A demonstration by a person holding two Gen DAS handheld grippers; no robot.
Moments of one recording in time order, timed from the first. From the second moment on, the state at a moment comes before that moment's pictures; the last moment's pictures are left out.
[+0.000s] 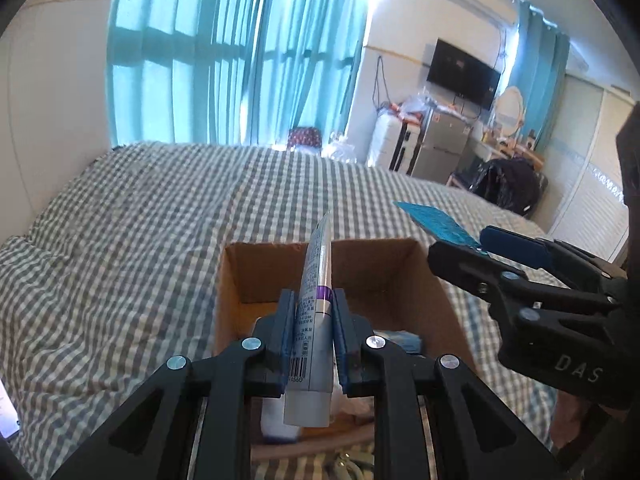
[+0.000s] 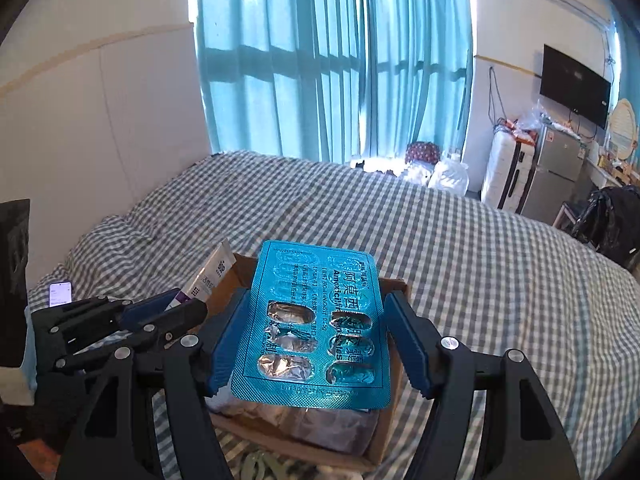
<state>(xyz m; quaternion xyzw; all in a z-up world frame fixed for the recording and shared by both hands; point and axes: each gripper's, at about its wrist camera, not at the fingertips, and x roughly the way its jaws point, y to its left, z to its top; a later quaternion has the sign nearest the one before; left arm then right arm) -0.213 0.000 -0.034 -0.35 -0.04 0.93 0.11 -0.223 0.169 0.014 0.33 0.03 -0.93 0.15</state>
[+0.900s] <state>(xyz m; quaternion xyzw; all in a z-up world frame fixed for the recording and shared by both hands) -0.180 0.015 -0.011 -0.33 0.00 0.94 0.05 -0.196 0.214 0.044 0.30 0.00 -0.94 0.15</state>
